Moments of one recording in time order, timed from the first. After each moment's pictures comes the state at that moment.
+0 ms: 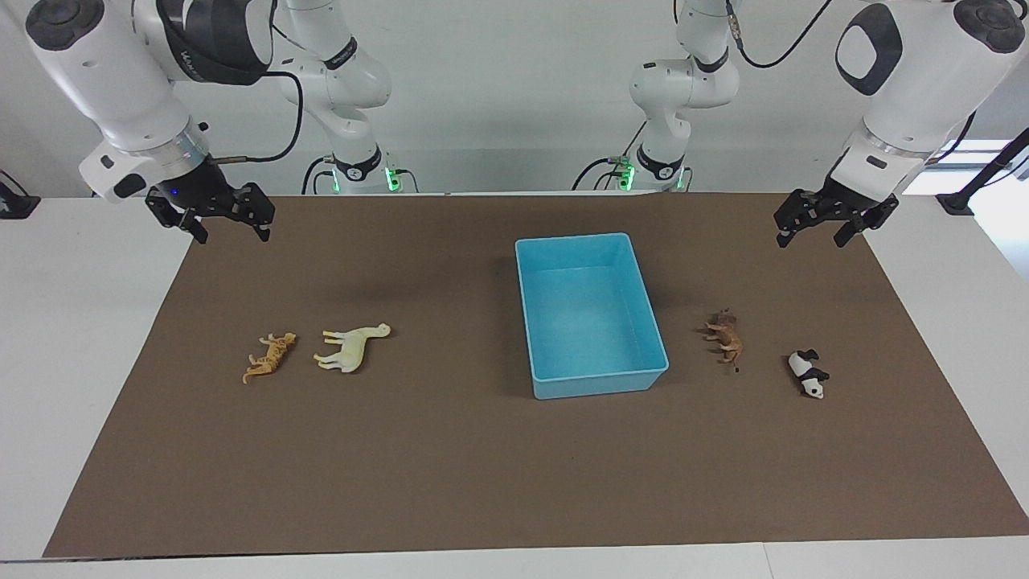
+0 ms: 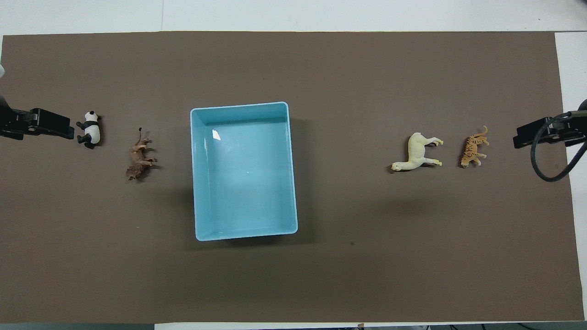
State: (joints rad) left arm -0.06 0.04 0.04 -1.59 -0.02 1.63 0.06; right arm -0.08 0.02 0.01 -1.63 0.00 1.58 -0.07
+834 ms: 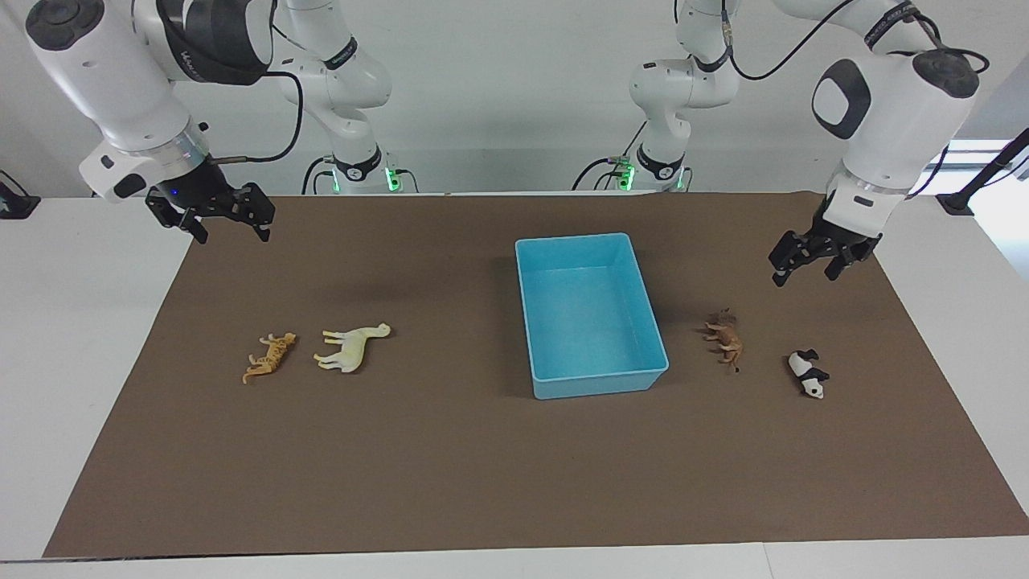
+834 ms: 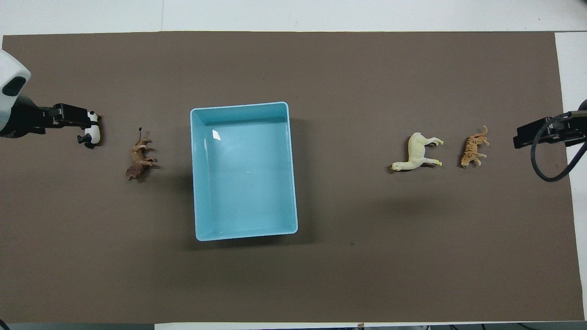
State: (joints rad) left arm -0.06 0.03 0.05 -1.85 -0.02 2.02 -0.05; right arm -0.08 0.02 0.01 -1.63 0.00 1.58 -0.07
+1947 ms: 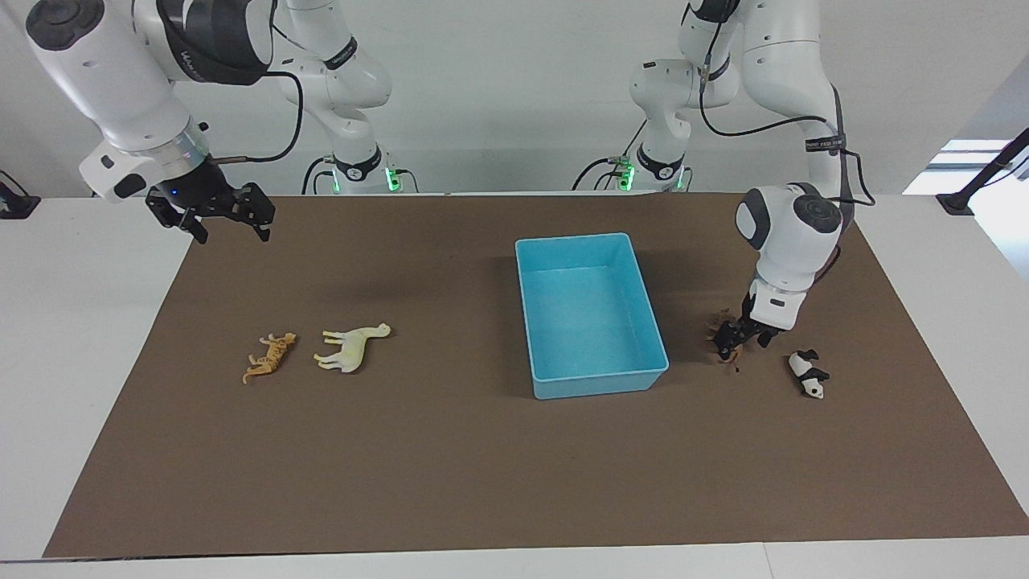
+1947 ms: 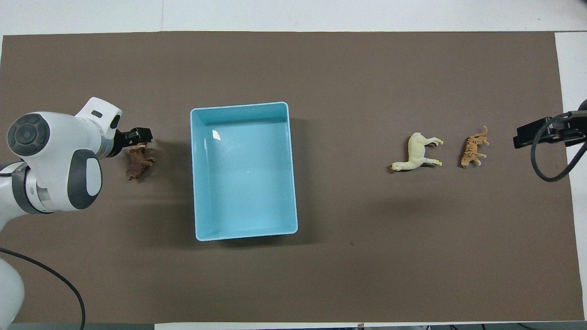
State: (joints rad) left arm -0.09 0.25 0.04 -2.13 -0.02 2.54 -0.27; right arm -0.08 0.02 0.01 -1.63 0.00 1.58 -0.07
